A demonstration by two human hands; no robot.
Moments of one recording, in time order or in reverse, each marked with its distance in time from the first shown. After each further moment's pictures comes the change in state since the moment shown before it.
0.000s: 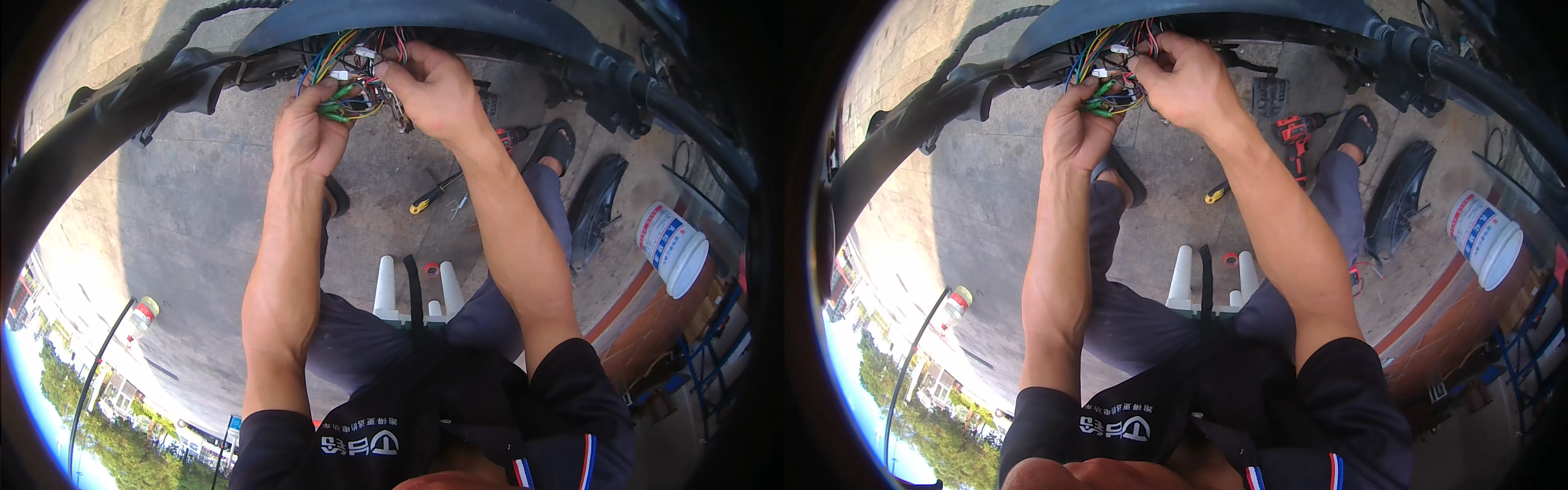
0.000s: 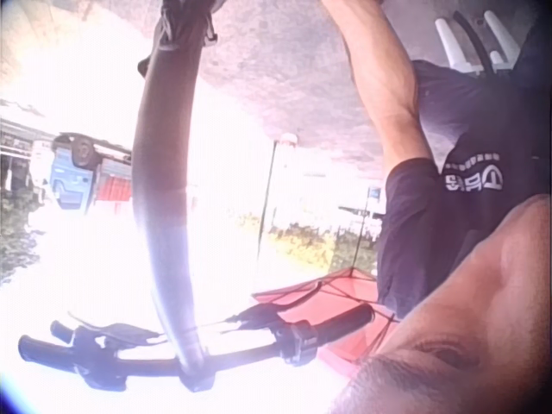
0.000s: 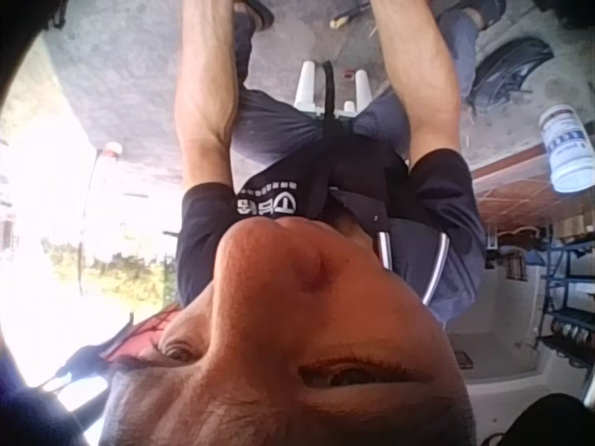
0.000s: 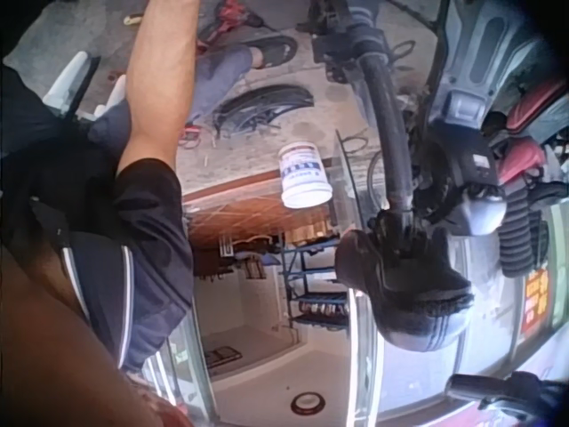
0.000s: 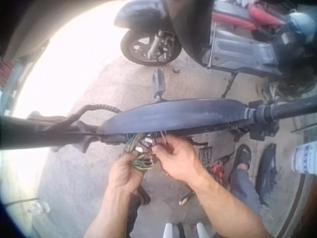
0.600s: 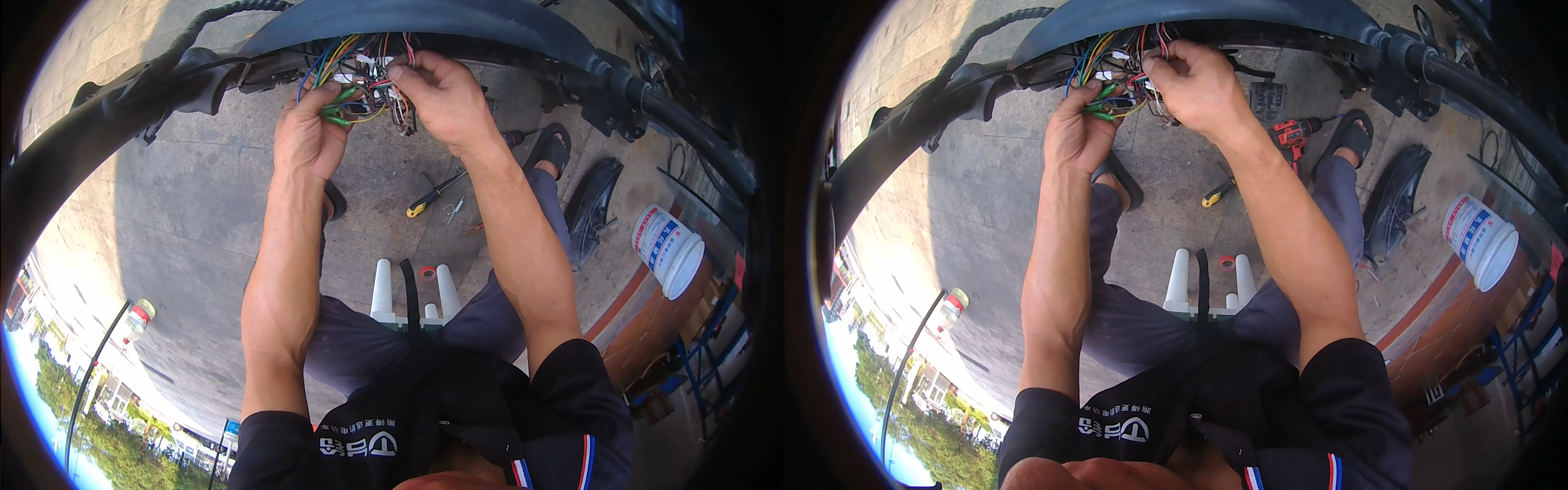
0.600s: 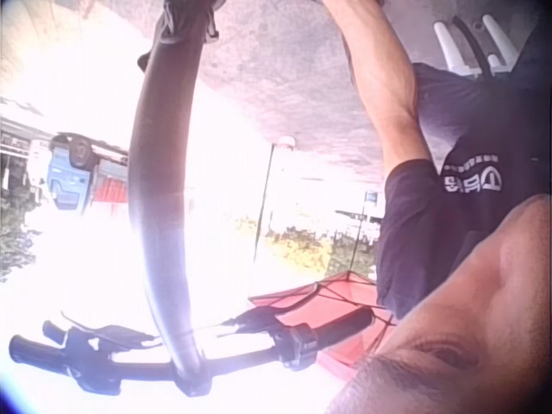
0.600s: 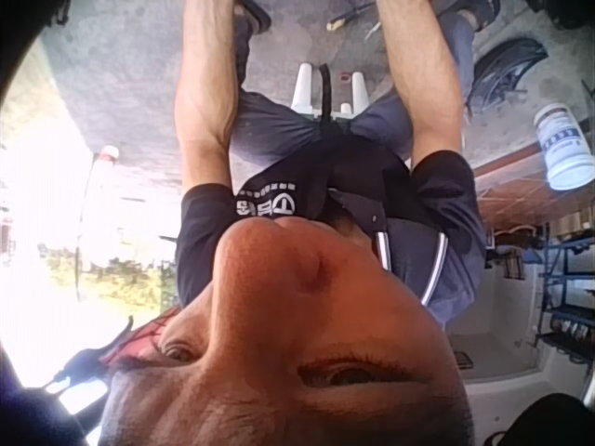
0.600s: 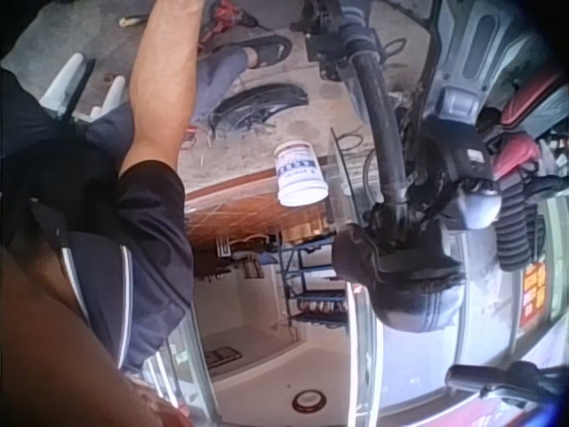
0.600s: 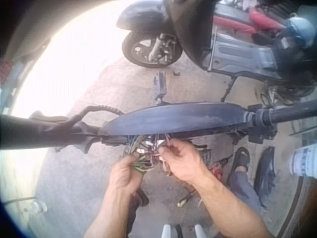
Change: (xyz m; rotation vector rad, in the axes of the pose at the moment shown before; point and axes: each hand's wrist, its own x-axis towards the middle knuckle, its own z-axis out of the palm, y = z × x) left_hand -0.003 0.000 0.004 0.035 -0.030 0.036; right_hand -0.003 0.009 -0.002 0.285 0.010 -0.018
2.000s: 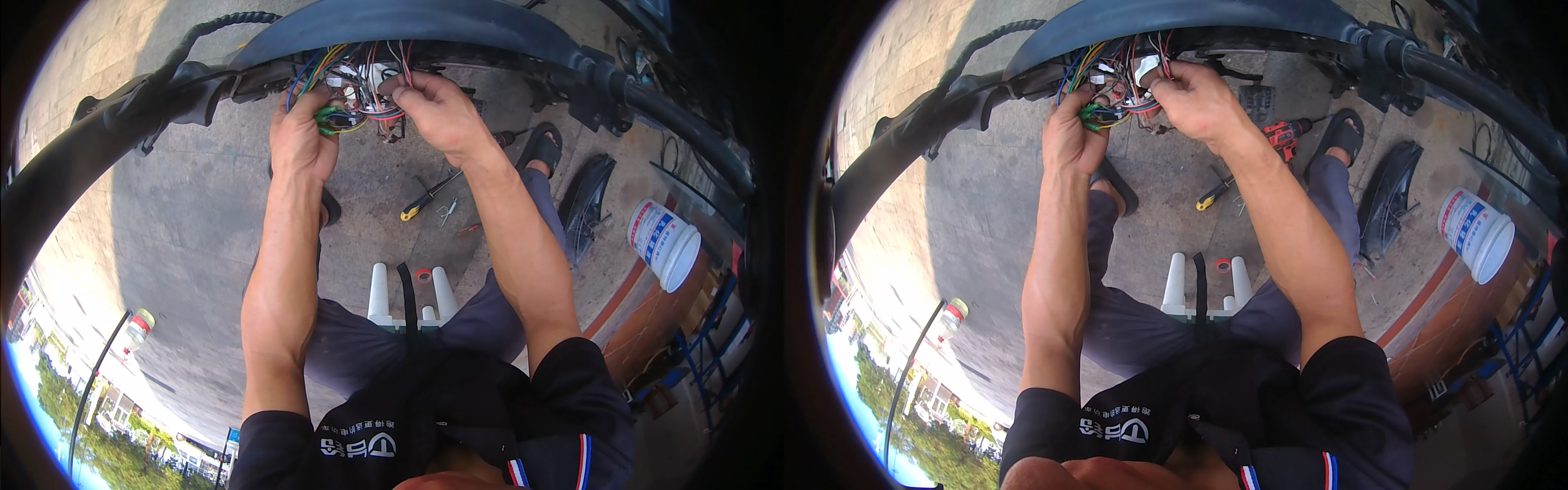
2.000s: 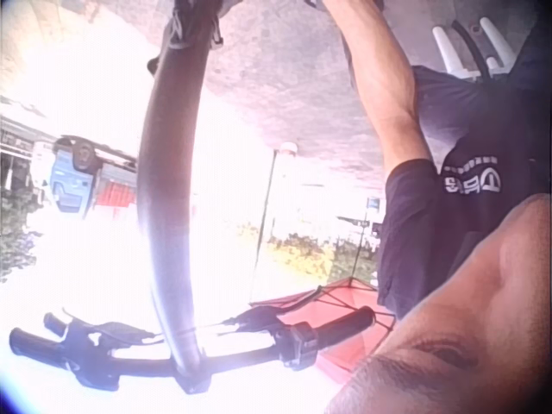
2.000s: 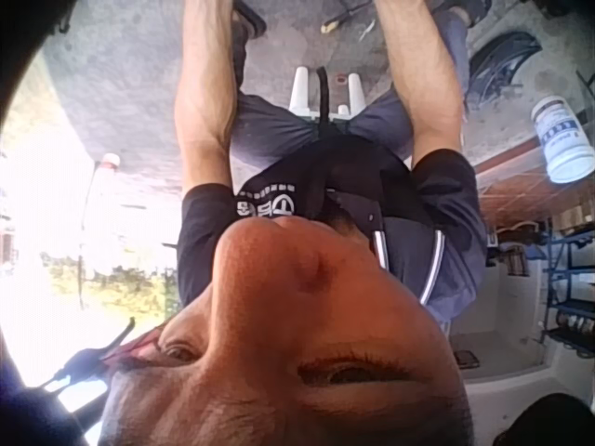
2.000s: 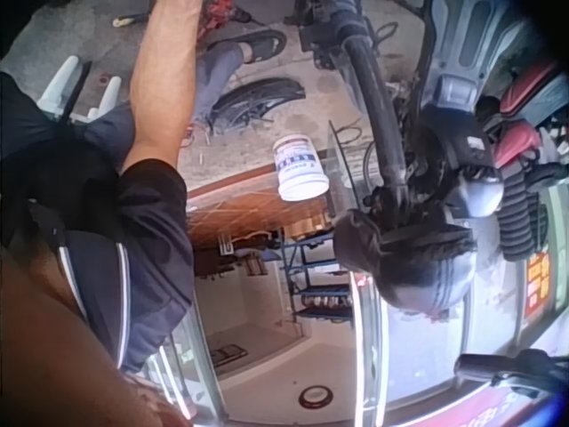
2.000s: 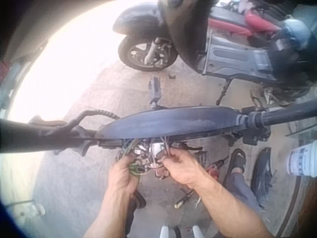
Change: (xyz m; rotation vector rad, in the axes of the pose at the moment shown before) left_hand 0.005 -0.004 0.009 -0.014 0.094 0.114; right_hand -0.011 -0.005 -0.018 -0.078 -0.120 0.212
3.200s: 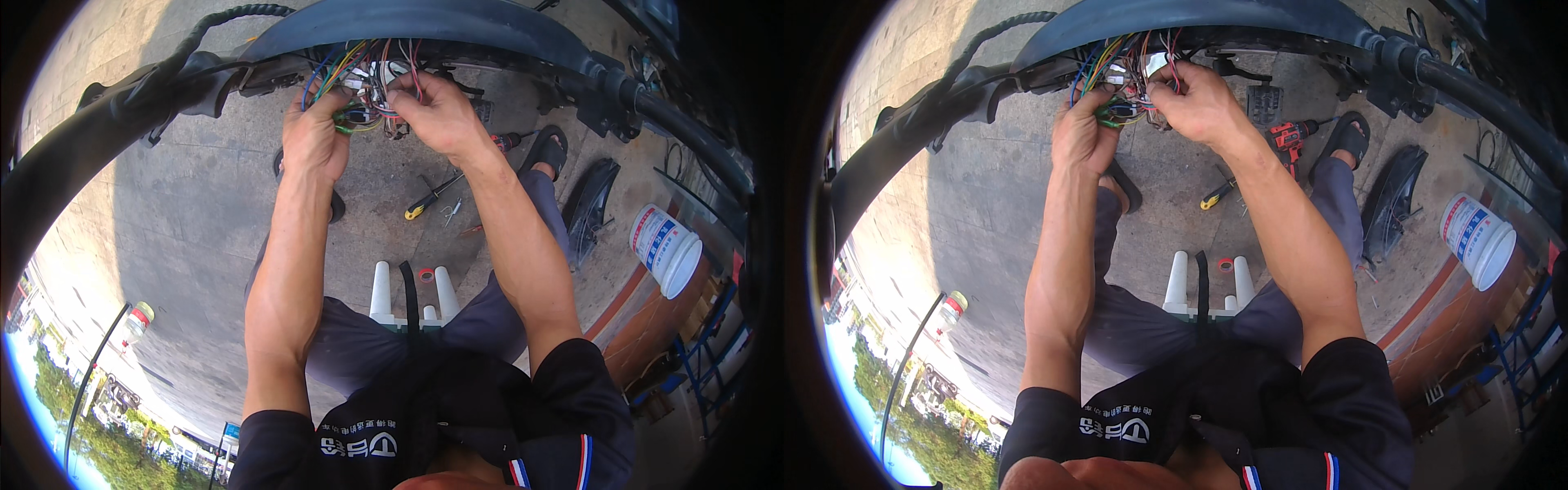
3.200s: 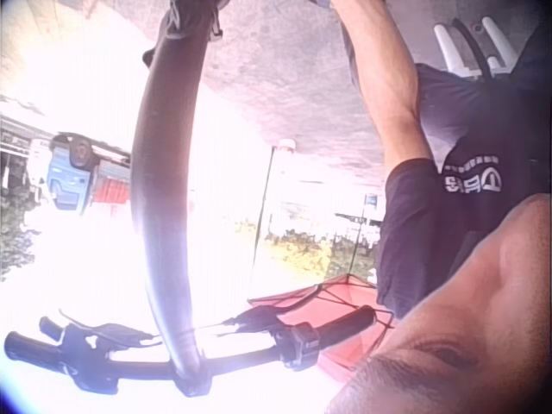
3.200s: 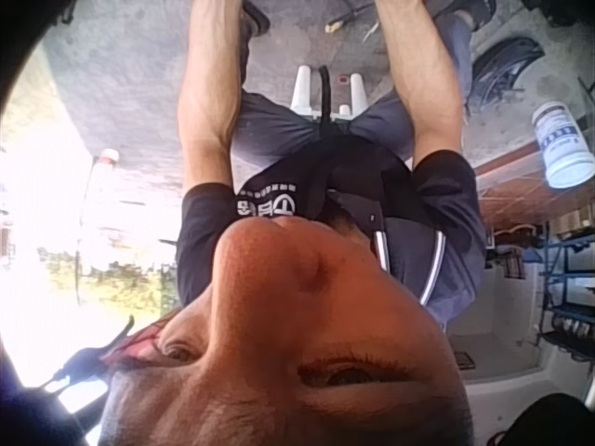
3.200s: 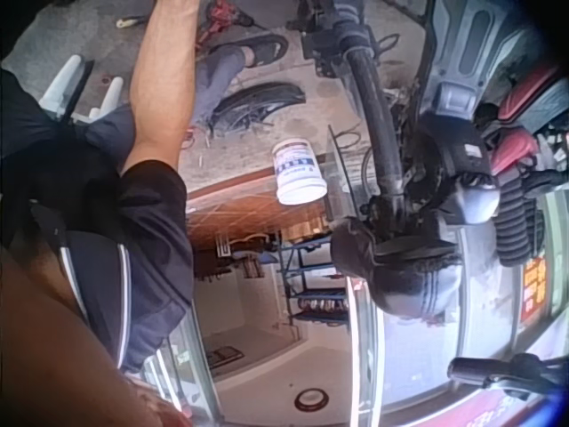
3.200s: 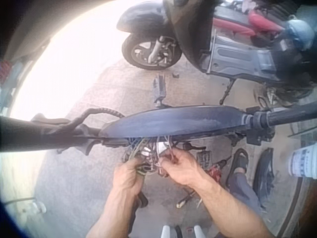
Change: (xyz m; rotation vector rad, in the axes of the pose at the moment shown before) left_hand -0.007 -0.001 0.004 0.045 -0.032 -0.018; right_hand 0.008 0.007 0.009 -0.225 0.064 -0.014
